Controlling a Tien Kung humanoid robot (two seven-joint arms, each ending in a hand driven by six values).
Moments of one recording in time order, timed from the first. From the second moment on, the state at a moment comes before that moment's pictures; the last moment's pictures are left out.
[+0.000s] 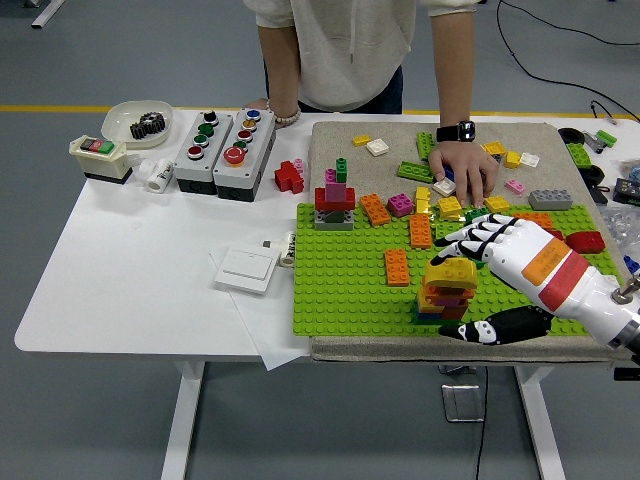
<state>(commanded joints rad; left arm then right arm) -0.21 0.09 -0.36 -0.30 0.74 0.21 0.31 0.15 -0.66 1.06 1.78 -2.11 -0.18 0.31</state>
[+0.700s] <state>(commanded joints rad) -0.21 0.10 -0.36 -0.30 0.74 0.21 0.31 0.15 -0.67 1.04 1.78 -2.15 -0.18 0.32</state>
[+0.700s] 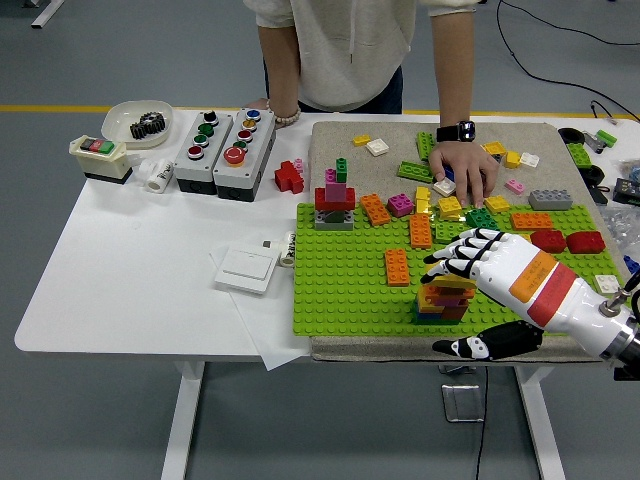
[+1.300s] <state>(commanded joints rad) -0.22 0.10 -0.36 -0.30 0.74 0.21 0.31 0.13 -0.66 1.04 1.78 -2.16 -0.17 0.33</state>
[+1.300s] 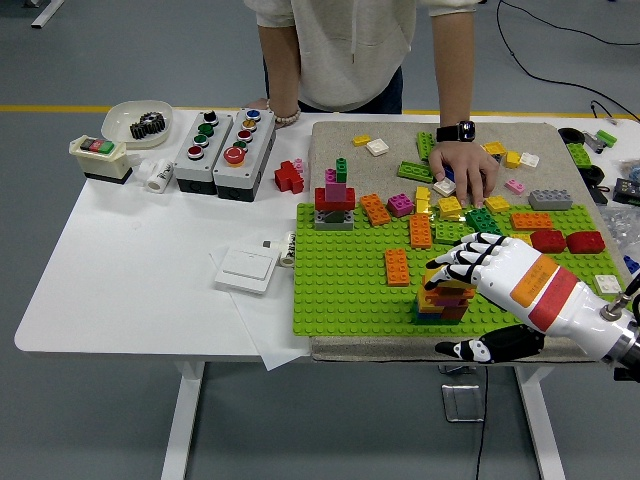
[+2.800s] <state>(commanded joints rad) -0.22 0.10 -0.36 -0.31 0.74 0.21 0.31 0.13 -0.66 1.05 1.74 -2.18 -0.17 0.32</state>
